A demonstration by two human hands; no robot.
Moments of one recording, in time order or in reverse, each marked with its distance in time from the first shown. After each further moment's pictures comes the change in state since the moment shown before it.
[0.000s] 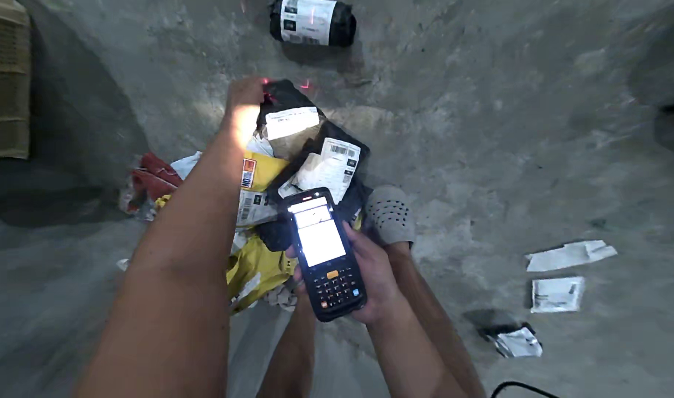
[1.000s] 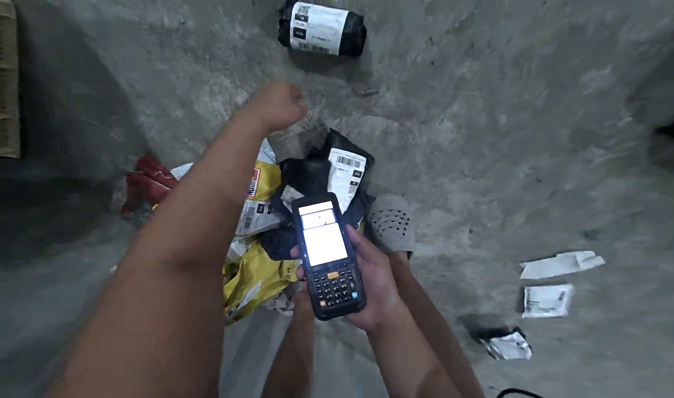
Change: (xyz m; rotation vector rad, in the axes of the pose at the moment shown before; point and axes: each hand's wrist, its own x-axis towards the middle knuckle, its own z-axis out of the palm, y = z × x) left_hand 0.028 0.043 0.019 0.872 -0.448 0.020; right_hand 0.024 -0.003 0.014 0.066 0.167 -0.018
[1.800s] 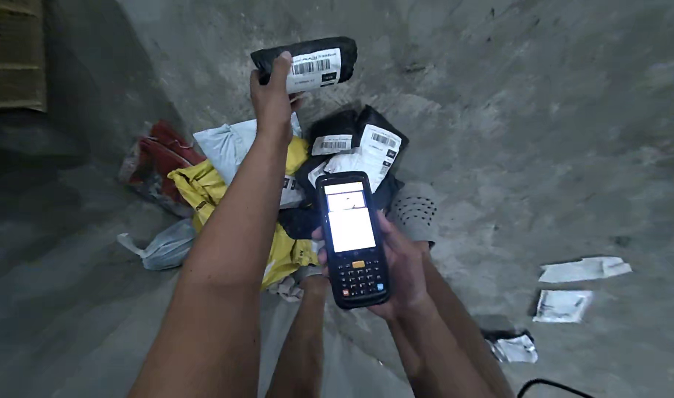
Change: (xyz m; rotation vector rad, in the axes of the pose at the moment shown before) left_hand -0.060 -0.056 0.058 -1.426 0.750 -0.262; right_hand 0.007 0.043 -0.018 -0.168 -0.176 -0.058
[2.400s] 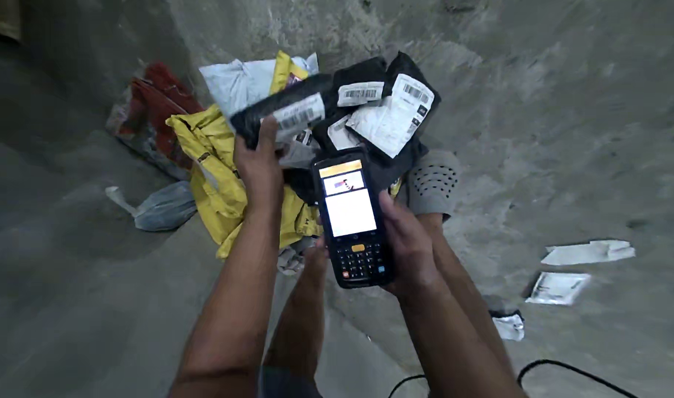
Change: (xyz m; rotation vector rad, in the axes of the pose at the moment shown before) left_hand -0.164 -0.055 -0.132 0.129 0.229 0.084; right_hand -0.016 0.049 -0.012 -0.407 0.089 0.038
